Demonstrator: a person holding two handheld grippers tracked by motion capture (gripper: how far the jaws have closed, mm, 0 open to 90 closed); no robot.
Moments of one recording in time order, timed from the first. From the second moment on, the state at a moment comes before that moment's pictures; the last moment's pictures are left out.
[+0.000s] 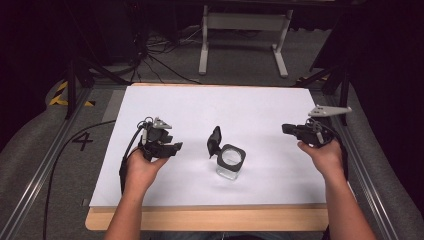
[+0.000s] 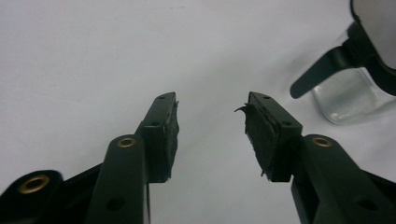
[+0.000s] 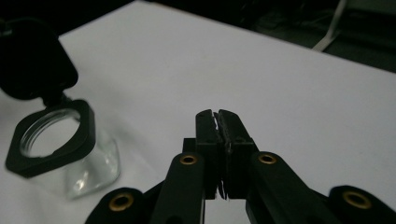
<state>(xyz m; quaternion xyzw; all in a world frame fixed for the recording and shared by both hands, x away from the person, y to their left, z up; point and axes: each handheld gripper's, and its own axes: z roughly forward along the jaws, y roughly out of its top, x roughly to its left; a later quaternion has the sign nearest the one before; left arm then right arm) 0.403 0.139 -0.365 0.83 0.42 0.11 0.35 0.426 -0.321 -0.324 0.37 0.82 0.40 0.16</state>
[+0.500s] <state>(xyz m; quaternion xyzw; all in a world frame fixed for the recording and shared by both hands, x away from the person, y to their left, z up) 0.411 0.141 -0.363 0.85 0.42 0.07 0.31 0.432 -0.309 -0.339 0.36 0.85 0.36 0.13</state>
